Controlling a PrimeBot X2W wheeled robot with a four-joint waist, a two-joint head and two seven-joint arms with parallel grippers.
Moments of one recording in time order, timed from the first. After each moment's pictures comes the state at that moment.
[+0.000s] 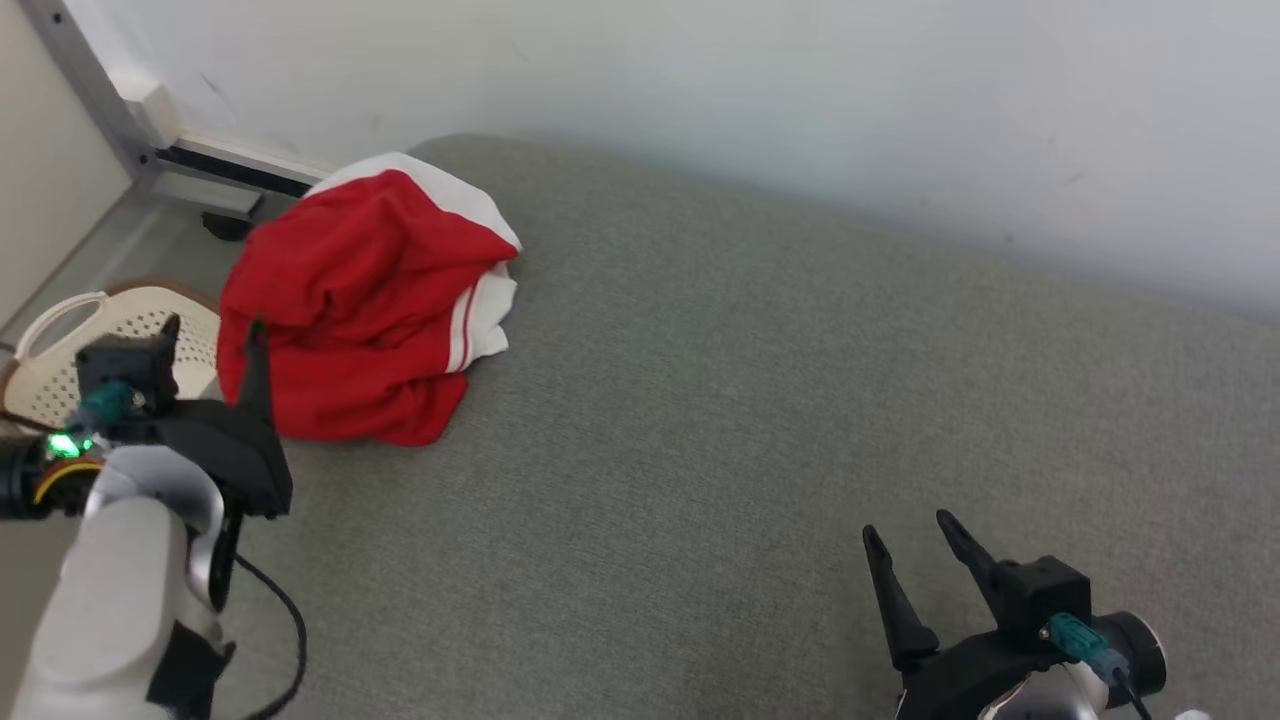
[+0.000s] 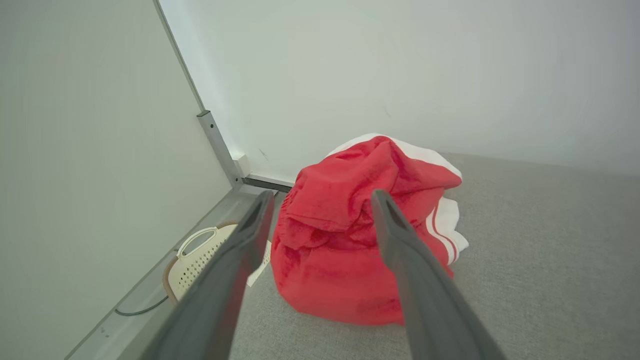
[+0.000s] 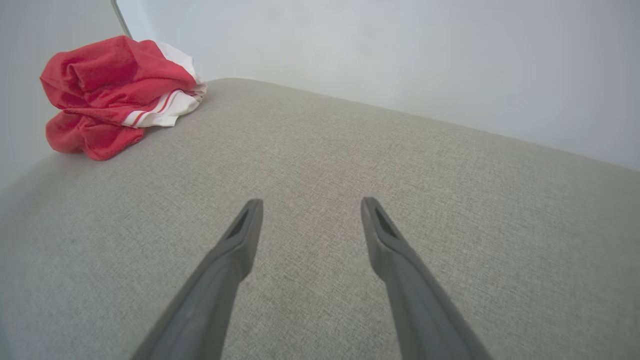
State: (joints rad) left arm -0.65 0.24 -0.03 0.73 -0.16 -0.10 -0.09; right arm -0.06 -0.05 0.10 0.17 0.06 0.13 0.02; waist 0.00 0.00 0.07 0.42
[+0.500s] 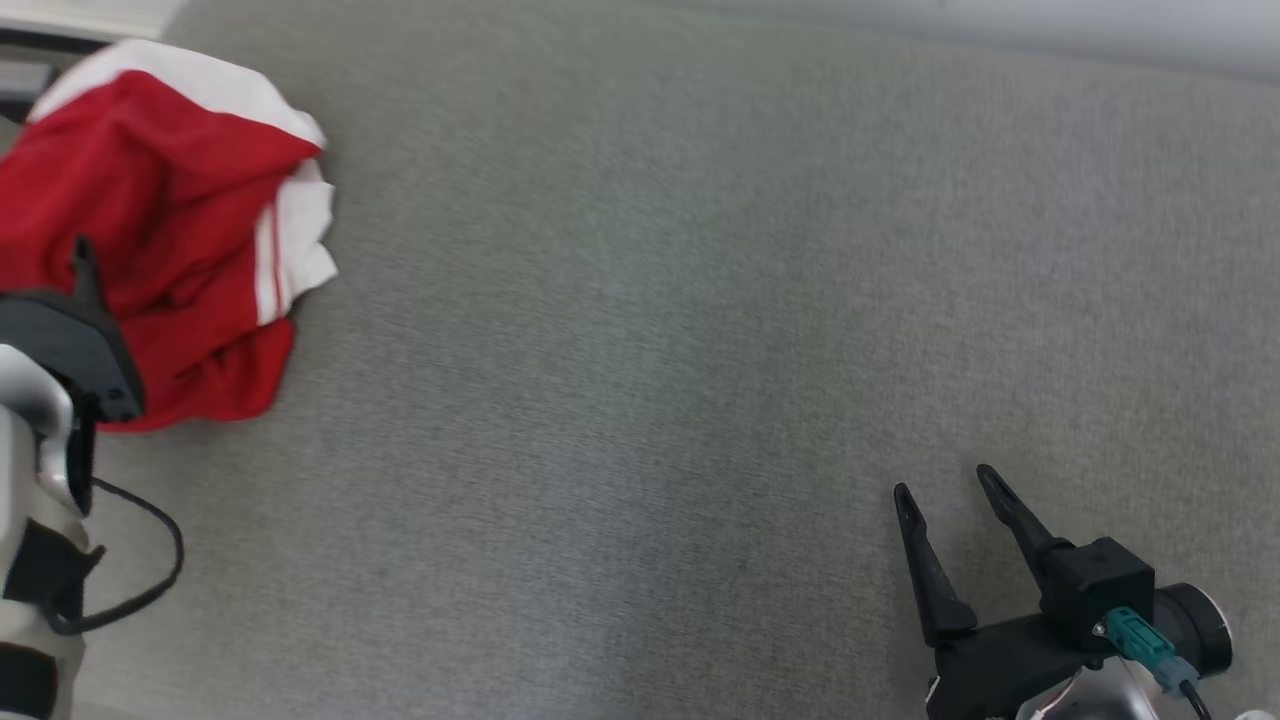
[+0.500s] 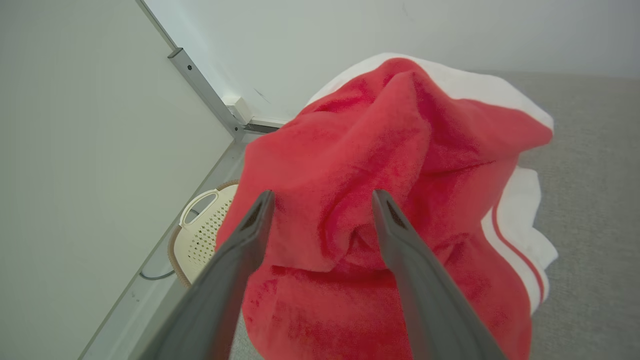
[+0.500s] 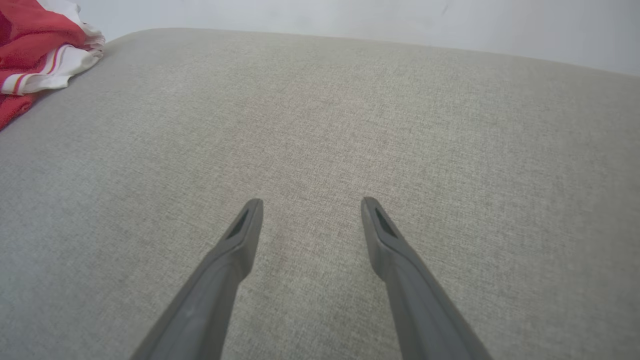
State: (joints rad) left arm -0.90 0.37 0.00 0.96 -0.19 -0.05 -0.01; right arm 0.01 -0.05 0.08 -0.15 0.00 0.13 0.15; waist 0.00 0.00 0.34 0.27
